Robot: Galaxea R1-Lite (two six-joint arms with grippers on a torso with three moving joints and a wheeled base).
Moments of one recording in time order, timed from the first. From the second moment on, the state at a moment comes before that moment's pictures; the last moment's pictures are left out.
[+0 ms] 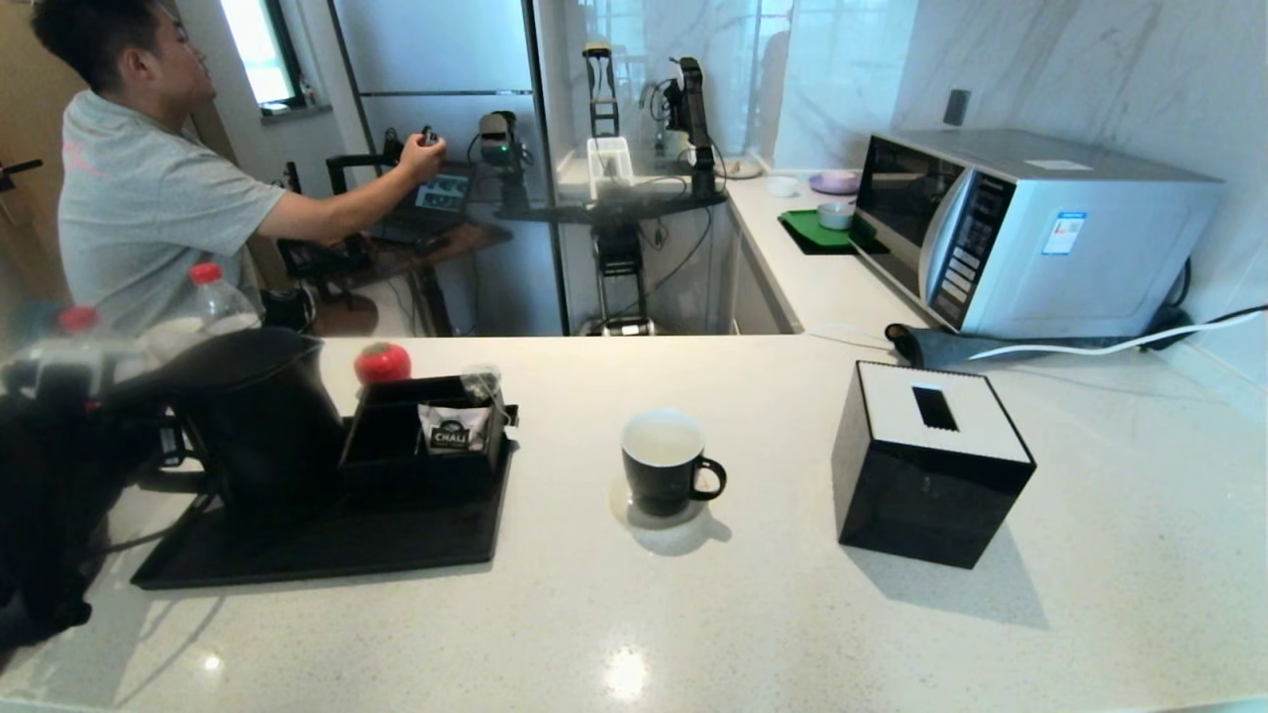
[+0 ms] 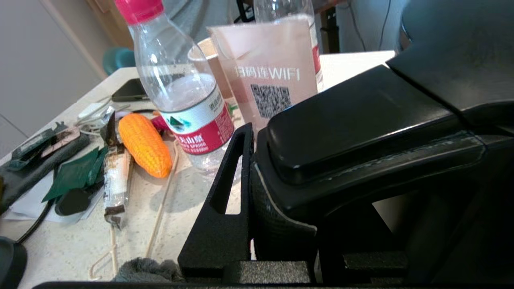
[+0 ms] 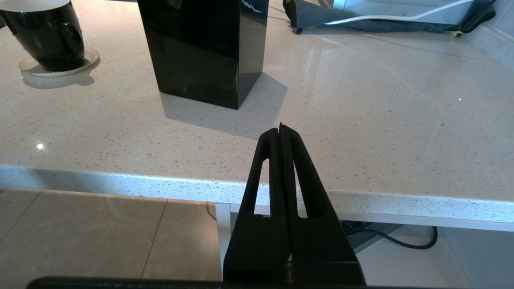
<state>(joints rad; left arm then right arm) 0.50 2.11 -0.61 -1.52 -0.08 0.20 0.00 0.00 0.00 0.00 0.02 -0.07</state>
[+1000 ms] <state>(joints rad) 0.52 1.95 -0.55 -1.52 -0.08 0.13 0.00 0.00 0.00 0.00 0.02 -0.07</state>
